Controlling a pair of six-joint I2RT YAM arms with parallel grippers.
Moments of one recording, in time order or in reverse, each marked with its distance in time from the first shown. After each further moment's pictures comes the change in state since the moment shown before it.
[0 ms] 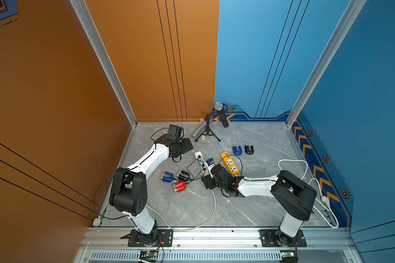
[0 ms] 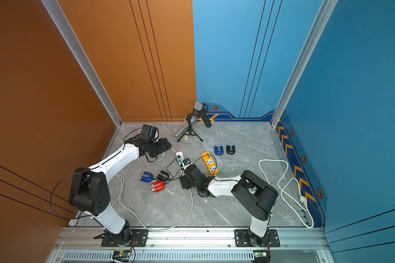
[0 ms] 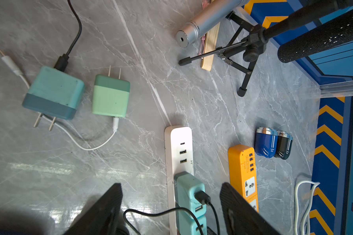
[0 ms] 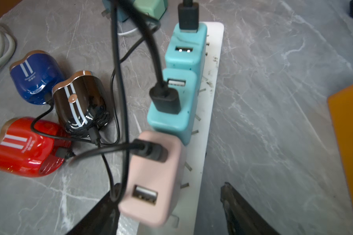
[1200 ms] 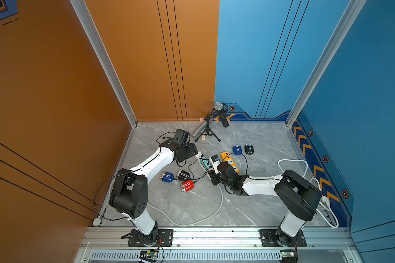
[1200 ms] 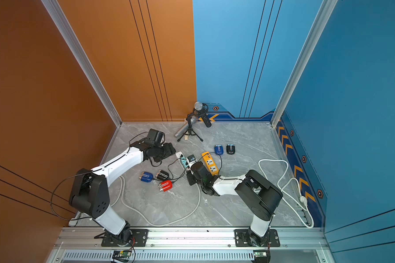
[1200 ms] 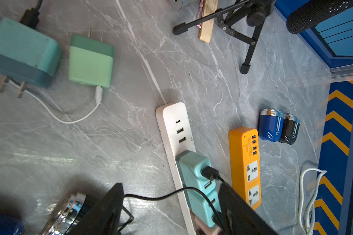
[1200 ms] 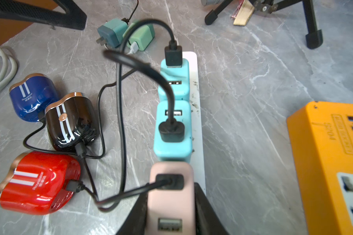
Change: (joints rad) left arm -0.095 -0.021 -0.058 0.000 -0.039 -0.050; right arm -0.086 -0.050 -0.072 0.100 -0.068 -0.074
